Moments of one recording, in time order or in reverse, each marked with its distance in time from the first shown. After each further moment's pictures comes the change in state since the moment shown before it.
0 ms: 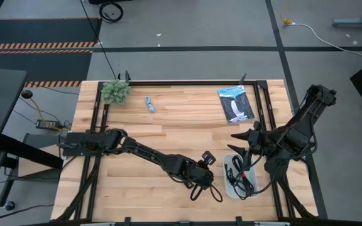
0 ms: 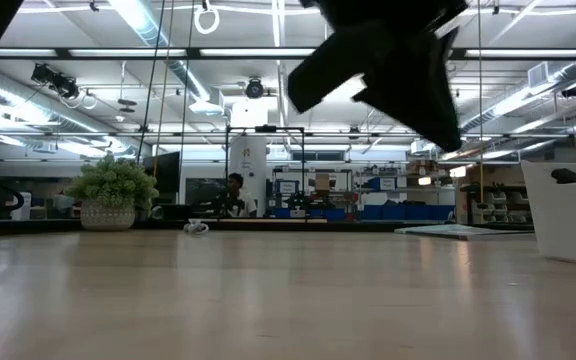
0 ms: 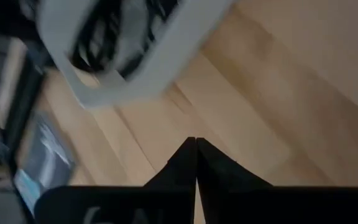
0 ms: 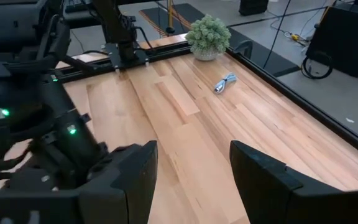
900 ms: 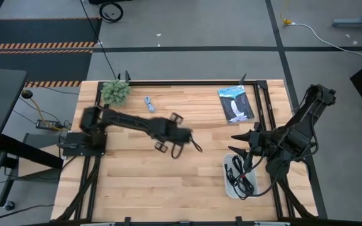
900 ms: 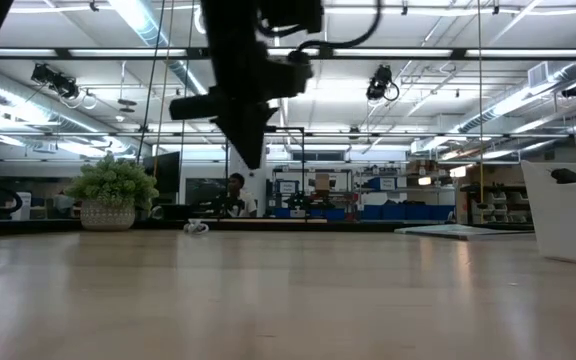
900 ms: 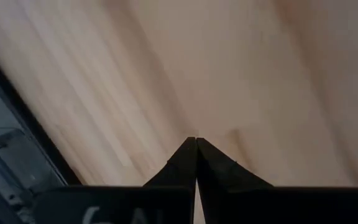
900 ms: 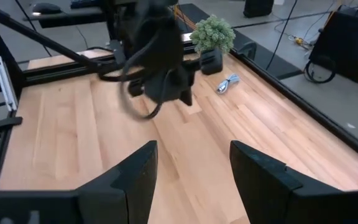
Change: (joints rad) left arm 0.271 -0.366 -0.436 -0.362 -0.023 -0.133; right arm 0.020 0.003 0.000 -0.006 0.001 -0.013
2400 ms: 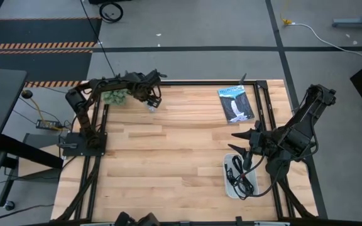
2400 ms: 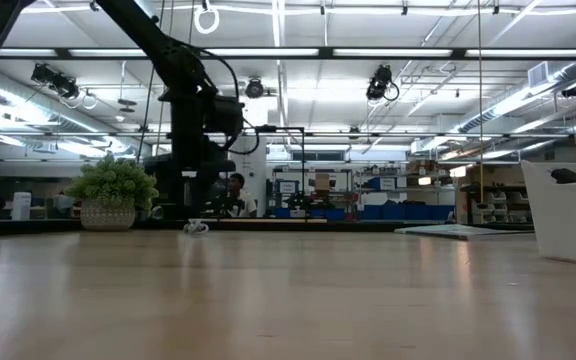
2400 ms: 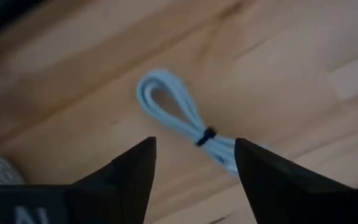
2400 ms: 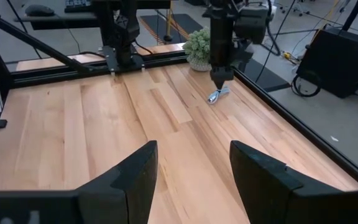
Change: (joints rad) left arm 0.776 -0.132 -0.363 0.235 0.311 -0.860; right arm -0.003 0.000 0.000 0.007 0.049 -0.060
